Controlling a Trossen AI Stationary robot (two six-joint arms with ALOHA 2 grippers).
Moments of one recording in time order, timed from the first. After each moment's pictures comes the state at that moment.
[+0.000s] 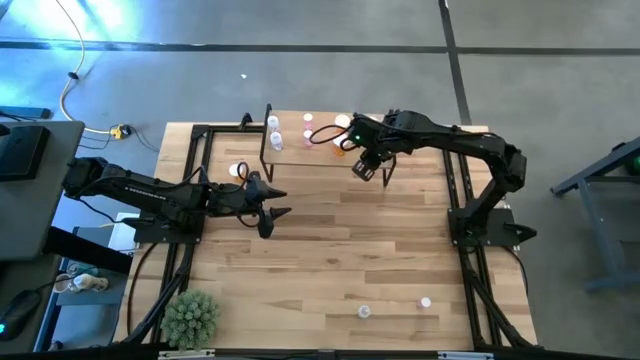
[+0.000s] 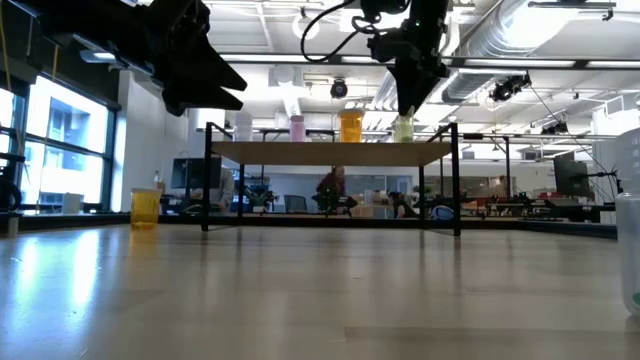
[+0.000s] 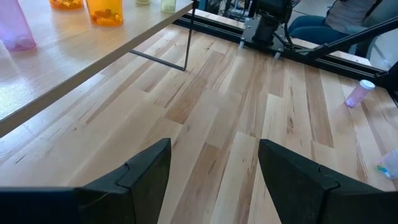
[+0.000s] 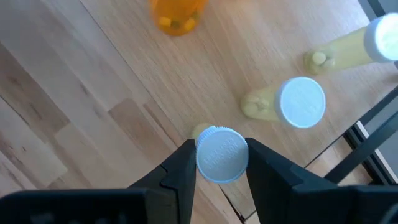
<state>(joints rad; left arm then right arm) 0.03 1.04 0.49 0.12 -0.33 -0.31 -0.32 1.68 1.64 -1.23 0.25 0.27</state>
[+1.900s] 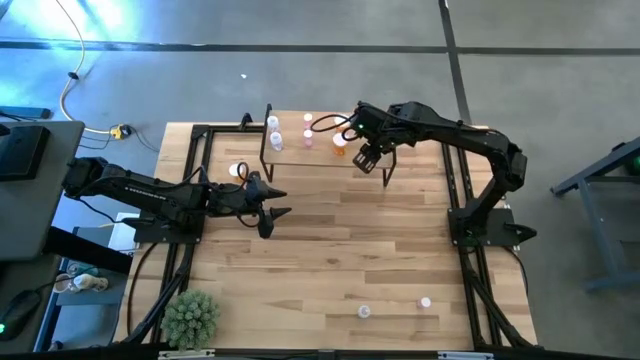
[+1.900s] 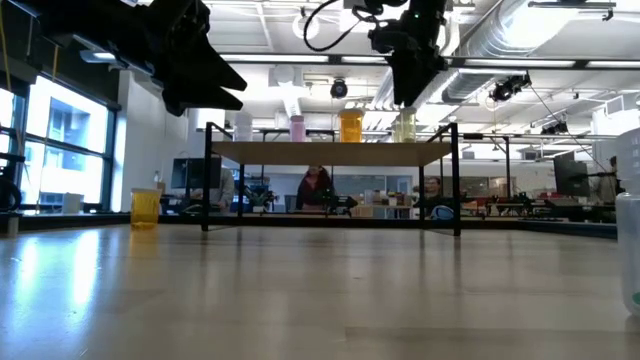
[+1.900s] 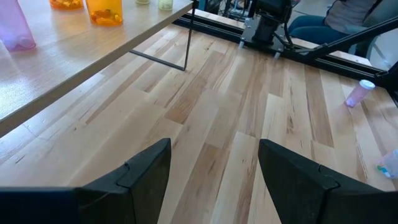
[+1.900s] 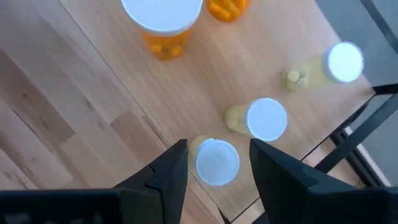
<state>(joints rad) 0.03 1.04 0.49 0.12 -0.33 -0.31 -0.36 1.68 1.72 -1.25 0.24 0.24</state>
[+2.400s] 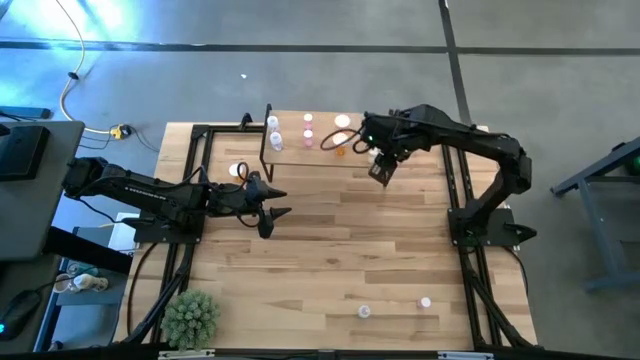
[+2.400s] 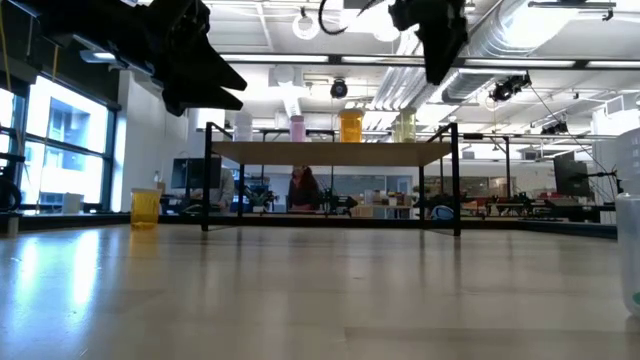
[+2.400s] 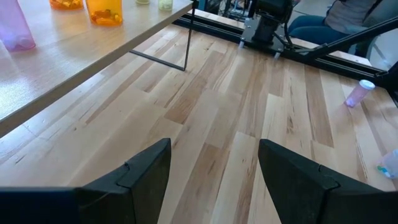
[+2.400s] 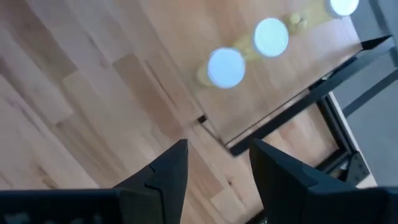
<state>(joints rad) 0.03 1.04 0.49 0.12 -0.33 -0.31 -0.26 1.63 1.79 -1.51 0.25 0.26</state>
